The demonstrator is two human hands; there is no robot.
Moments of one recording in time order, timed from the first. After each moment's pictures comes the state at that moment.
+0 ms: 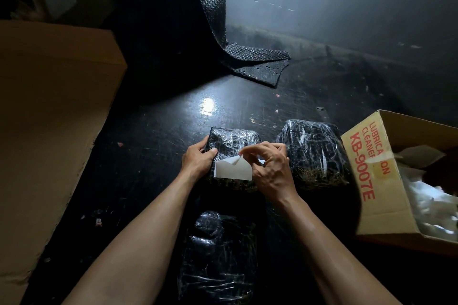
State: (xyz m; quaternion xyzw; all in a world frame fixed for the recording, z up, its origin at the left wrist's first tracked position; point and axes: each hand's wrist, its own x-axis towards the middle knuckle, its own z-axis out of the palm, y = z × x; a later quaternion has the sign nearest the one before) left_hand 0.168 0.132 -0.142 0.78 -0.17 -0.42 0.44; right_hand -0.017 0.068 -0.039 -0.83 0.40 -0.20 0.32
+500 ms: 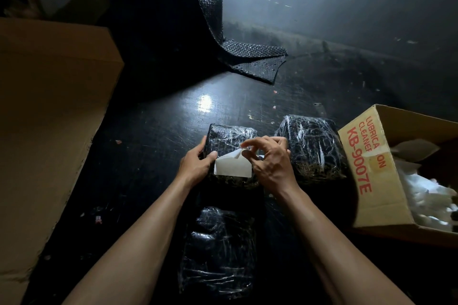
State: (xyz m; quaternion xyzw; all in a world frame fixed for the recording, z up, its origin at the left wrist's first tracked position) left_hand 0.160 0.153 -0.145 0.77 -0.23 -0.42 0.42; right_hand -0.018 0.064 -0.036 -0.84 0.40 -0.19 0.30
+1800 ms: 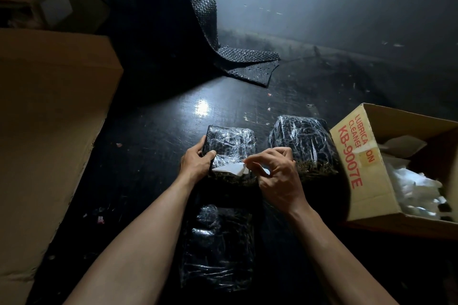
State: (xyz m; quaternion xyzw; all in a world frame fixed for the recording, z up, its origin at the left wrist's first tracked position) left_hand 0.154 0.144 -0.141 0.80 -0.21 -0.39 0.41; right_hand -0.056 0.095 -0.023 -0.84 0.38 -0.23 0.31
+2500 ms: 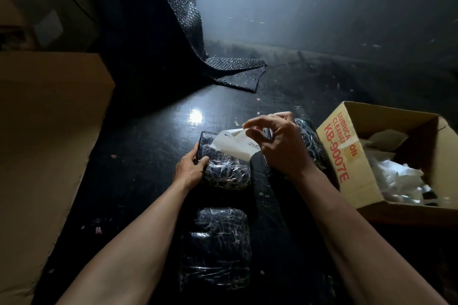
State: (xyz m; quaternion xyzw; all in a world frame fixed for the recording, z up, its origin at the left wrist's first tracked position) left_hand 0.149 0.152 -0.130 0.80 -0.26 -0.37 0.39; right_hand -0.046 0.063 0.051 -0.85 0.36 -0.27 0.28
